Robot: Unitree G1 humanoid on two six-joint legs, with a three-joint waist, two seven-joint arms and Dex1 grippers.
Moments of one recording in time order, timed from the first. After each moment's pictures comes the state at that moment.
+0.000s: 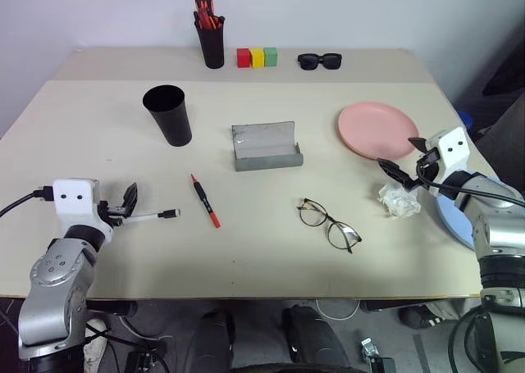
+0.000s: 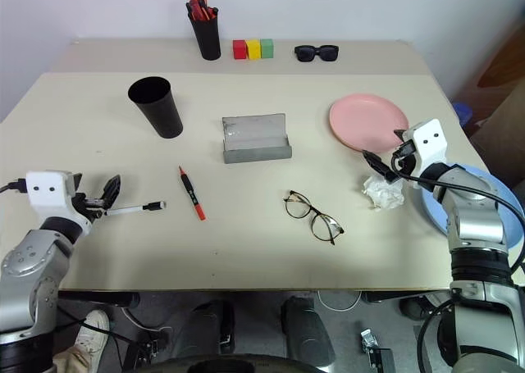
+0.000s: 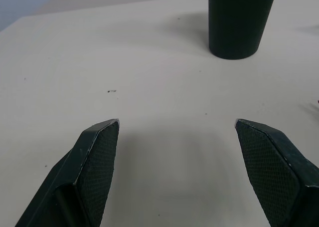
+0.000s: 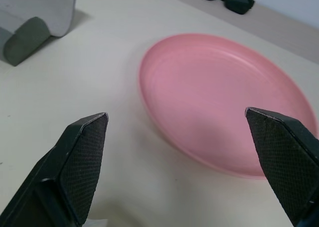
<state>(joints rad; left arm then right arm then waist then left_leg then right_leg) 0.08 0.43 0.42 -0.38 -0.31 0.48 -0.21 -0.42 -0.72 -0.20 0.36 0.24 0.12 0.77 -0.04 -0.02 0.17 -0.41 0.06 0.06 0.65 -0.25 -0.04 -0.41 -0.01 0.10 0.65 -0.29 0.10</state>
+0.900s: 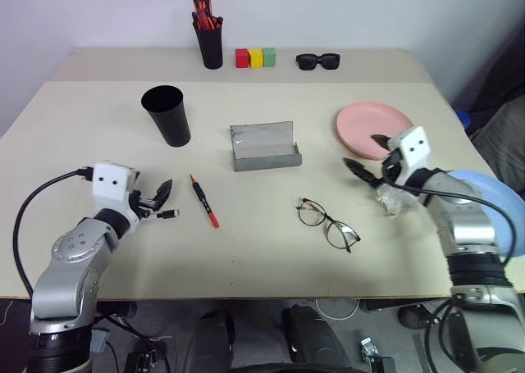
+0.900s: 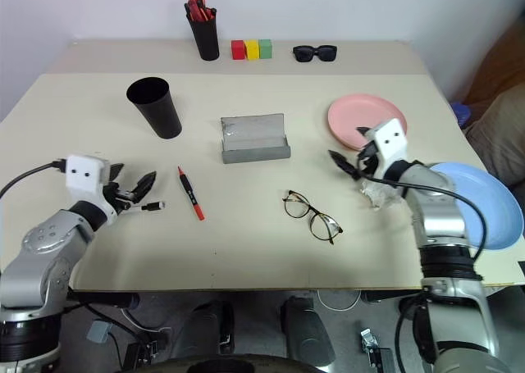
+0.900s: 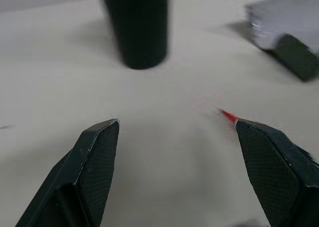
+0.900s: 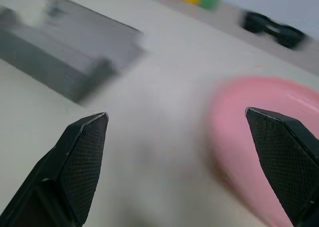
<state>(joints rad) -0.05 0.53 0.27 -0.36 -0.36 0.61 -0.39 -0.44 -0.56 -0.08 0.23 0.22 0.13 0.73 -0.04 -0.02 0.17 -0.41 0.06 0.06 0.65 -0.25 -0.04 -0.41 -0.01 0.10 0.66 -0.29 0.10</state>
